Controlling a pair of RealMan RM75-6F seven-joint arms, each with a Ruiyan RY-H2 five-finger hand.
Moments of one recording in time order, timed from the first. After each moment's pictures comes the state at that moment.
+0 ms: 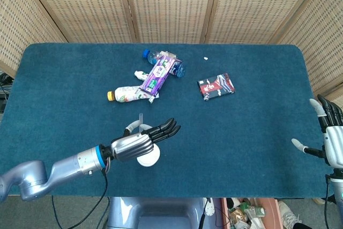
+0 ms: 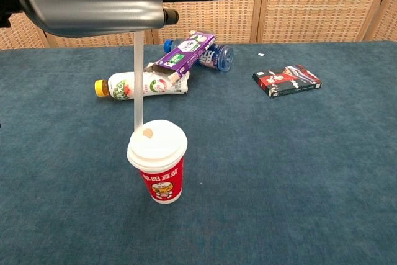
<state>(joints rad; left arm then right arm) -0.88 -1.13 -0.15 -1.81 1.88 0.94 1.29 0.17 -1.04 0.16 -1.58 -1.48 1.51 0.27</state>
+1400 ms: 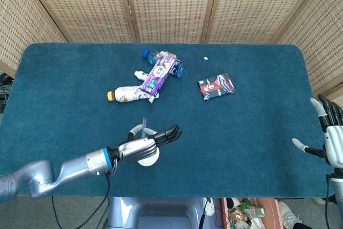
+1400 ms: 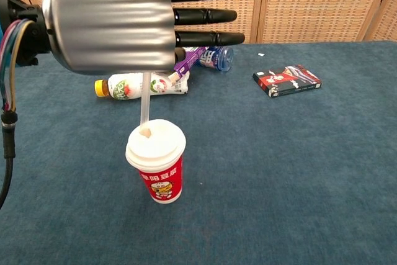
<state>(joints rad) -0.88 -1.22 -0.15 -1.76 1.90 0.84 1.35 0.17 -1.04 0.17 -1.58 -1.48 1.50 0.27</state>
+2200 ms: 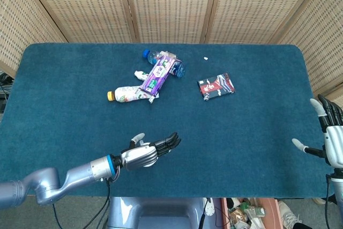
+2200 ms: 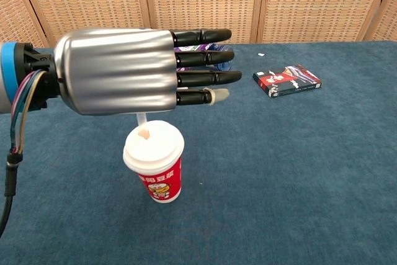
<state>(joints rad) -0.84 -1.31 -0.11 -1.72 1.89 0.84 1.39 0.17 -1.04 0.17 -1.58 -1.48 1.50 0.27</state>
